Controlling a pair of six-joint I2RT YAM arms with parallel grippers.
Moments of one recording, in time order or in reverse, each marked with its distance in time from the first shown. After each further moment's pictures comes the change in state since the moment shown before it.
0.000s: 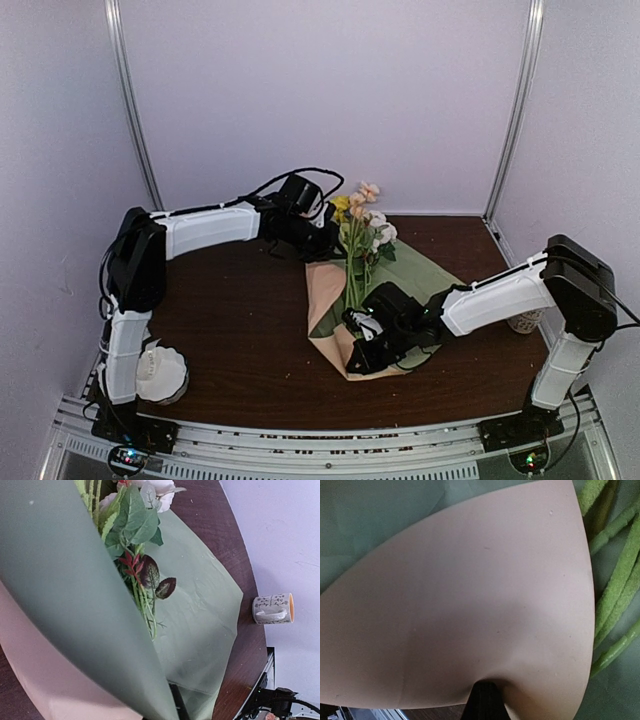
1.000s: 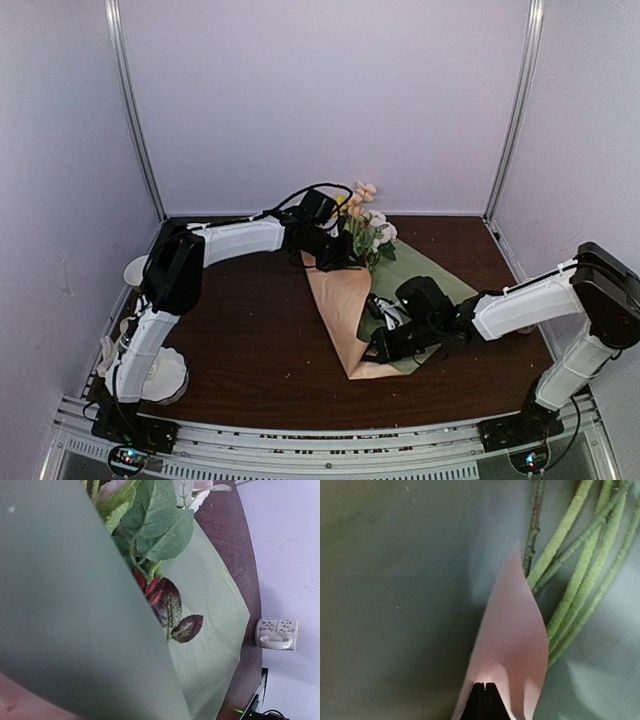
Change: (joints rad) left arm -0.008 0.254 0.218 0.049 0.016 -0.142; right arm -0.086 -0.157 -0.199 0.252 -0.095 0.043
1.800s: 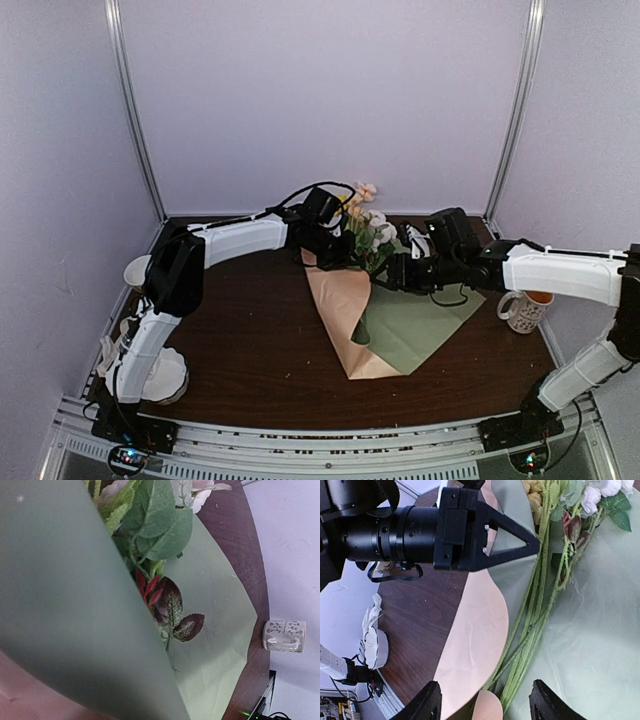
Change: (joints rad) left arm -0.017 0.009 0.053 -0.074 -0.058 0.020; right arm -0.208 -0.195 0.249 -0.325 0.155 -0.022
